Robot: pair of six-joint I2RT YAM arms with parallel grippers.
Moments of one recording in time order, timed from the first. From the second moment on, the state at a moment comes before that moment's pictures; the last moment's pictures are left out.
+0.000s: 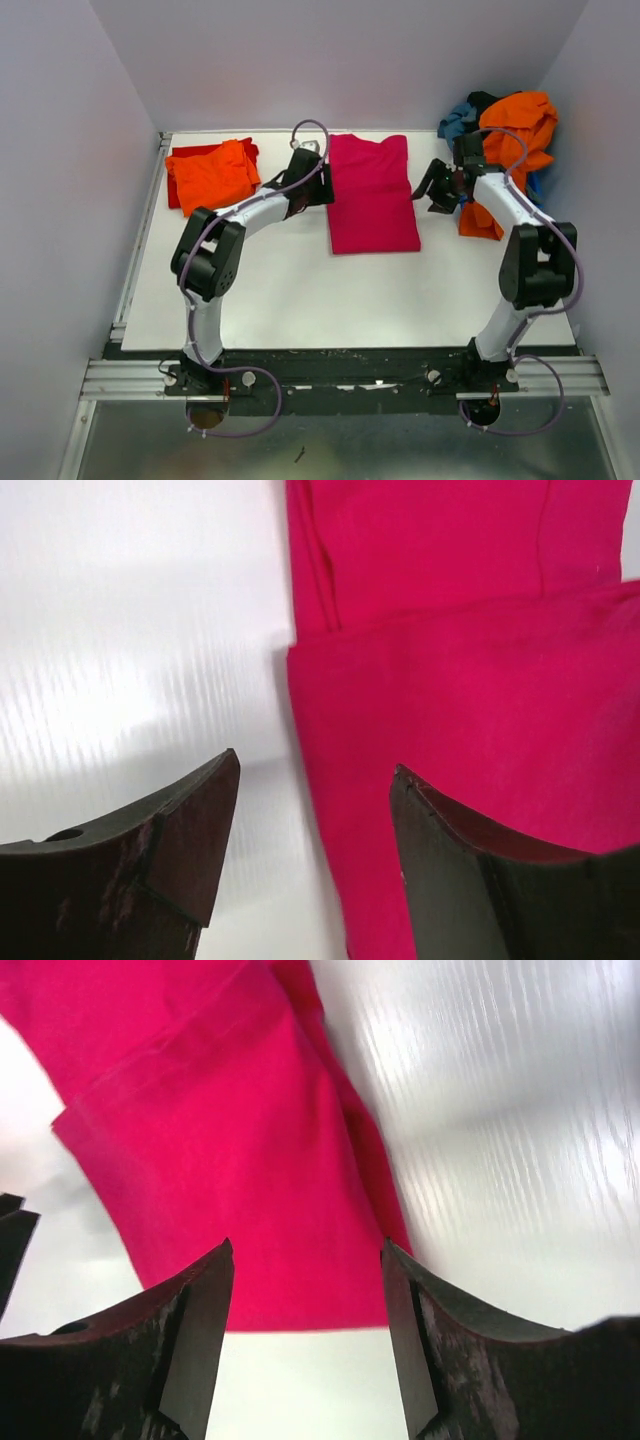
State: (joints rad) left arm -0.49 2.04 1.49 -0.11 -0.06 -0.49; right arm 0.07 1.87 1.47 -0.61 -0.20 0.55
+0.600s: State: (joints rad) left arm -0.52 1.79 1.05 0.09 0.14 -0.71; right arm 0.08 1.69 1.06 -0.46 -0.20 0.52
